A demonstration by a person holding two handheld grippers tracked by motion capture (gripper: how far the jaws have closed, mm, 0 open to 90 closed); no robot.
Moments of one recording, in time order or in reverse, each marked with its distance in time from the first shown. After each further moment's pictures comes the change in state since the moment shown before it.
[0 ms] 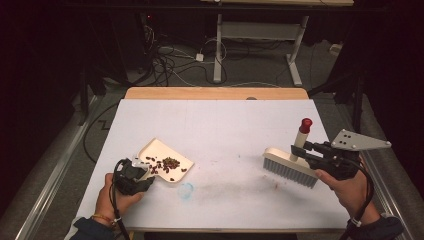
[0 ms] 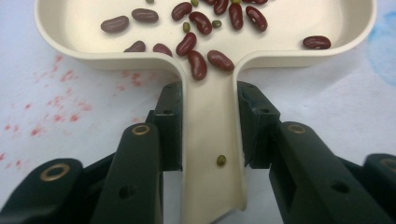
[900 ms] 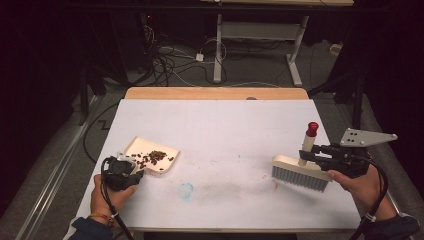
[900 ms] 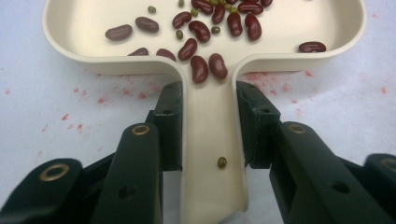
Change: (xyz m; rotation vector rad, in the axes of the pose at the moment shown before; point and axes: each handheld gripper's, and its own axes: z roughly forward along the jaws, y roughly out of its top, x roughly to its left) left arm 0.025 -0.008 -0.001 -0.052 0.052 -0.205; right arm -0.028 -0.010 -0.006 0.089 0.114 -0.005
